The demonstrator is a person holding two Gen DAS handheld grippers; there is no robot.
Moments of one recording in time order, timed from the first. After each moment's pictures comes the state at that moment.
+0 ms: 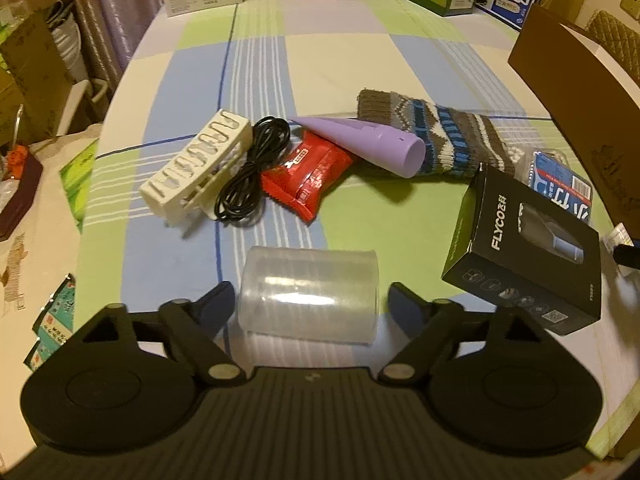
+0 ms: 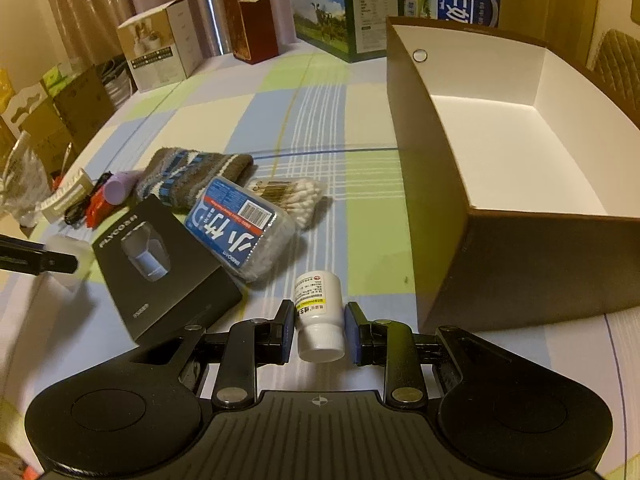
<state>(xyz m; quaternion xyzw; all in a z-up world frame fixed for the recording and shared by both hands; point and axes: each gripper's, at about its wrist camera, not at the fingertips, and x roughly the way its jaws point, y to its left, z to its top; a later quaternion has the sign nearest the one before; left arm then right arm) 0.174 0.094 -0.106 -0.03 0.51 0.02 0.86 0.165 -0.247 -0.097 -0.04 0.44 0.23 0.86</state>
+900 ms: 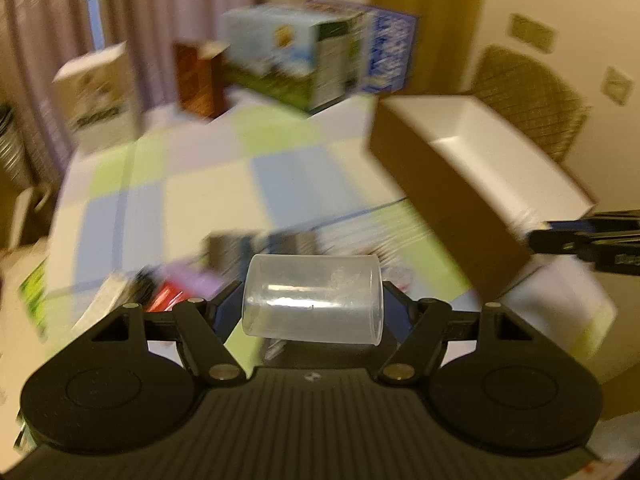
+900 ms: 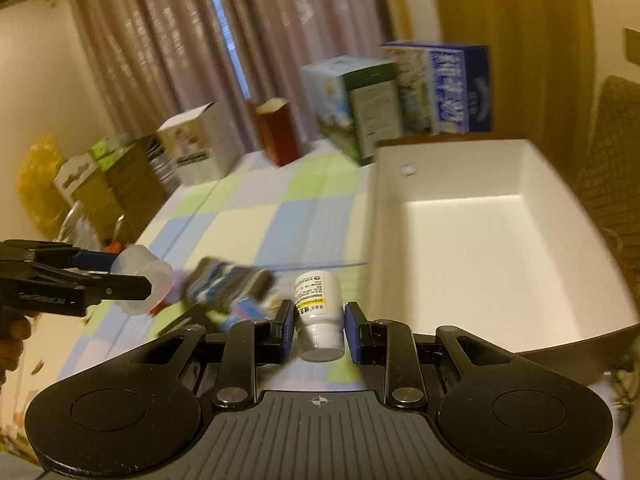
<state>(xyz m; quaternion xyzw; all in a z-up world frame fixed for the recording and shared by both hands) 0.165 -0.030 0.019 0.01 0.39 -0.10 0.91 0.188 -0.333 0.009 0.02 0.36 0.28 0.89</state>
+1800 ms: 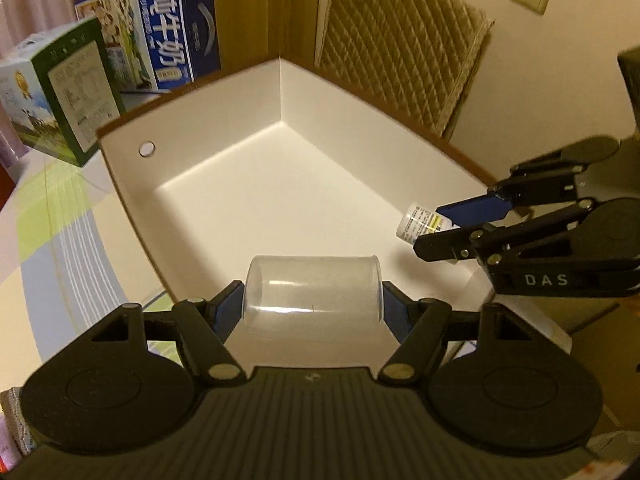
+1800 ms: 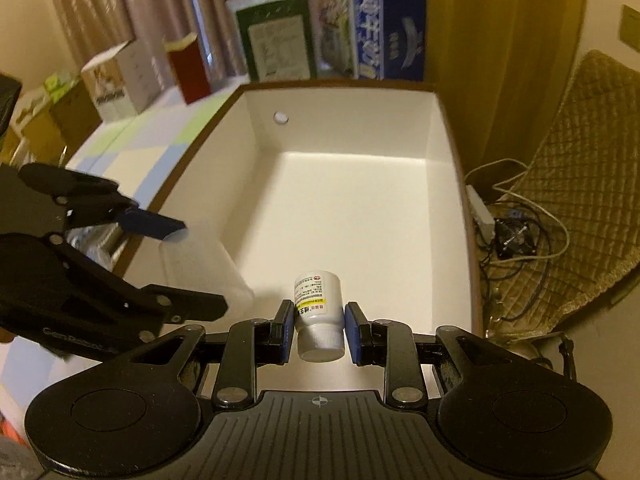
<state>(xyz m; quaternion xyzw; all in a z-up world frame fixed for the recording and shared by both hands) 0.297 -0.289 -0.030 0.10 0.45 -0.25 0.85 0.307 -0.423 -0.029 -0.09 0.45 0.28 0.84</state>
